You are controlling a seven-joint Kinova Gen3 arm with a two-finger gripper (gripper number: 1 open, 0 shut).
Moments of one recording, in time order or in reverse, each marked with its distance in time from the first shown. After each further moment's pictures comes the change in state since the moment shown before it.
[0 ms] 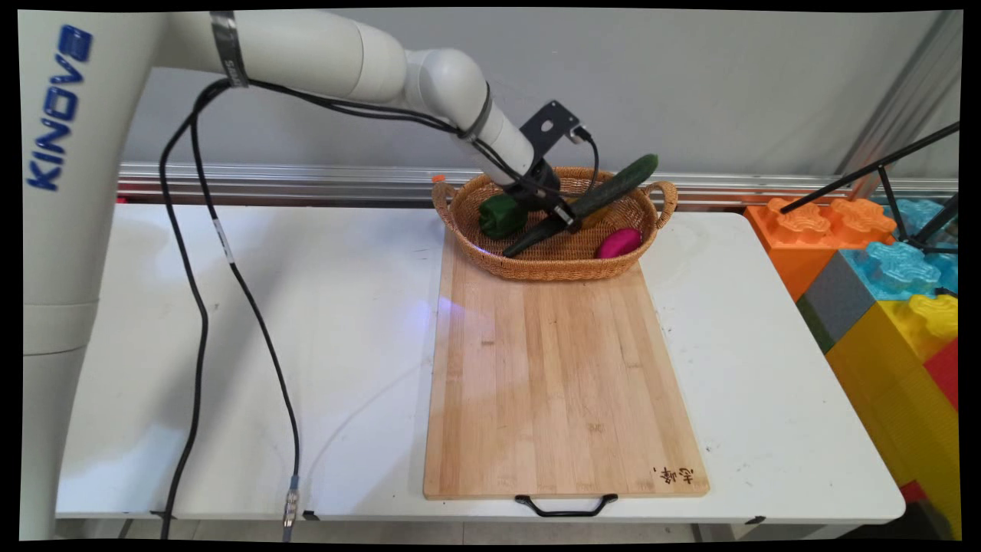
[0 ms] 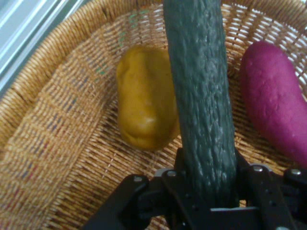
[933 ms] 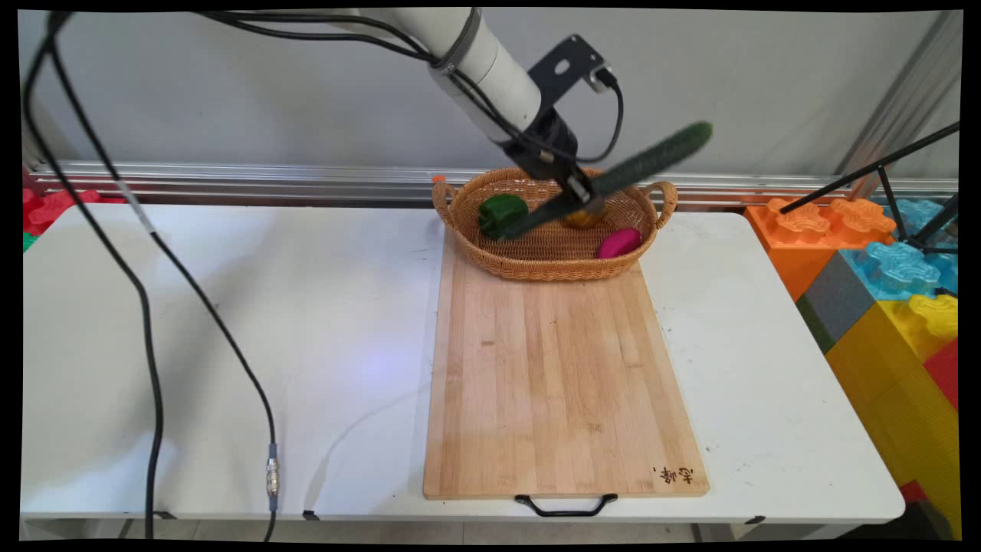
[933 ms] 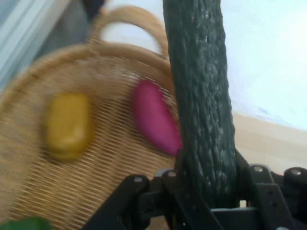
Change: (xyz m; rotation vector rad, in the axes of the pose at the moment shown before) arm 0.033 0.073 -0.120 -0.071 0.020 0.128
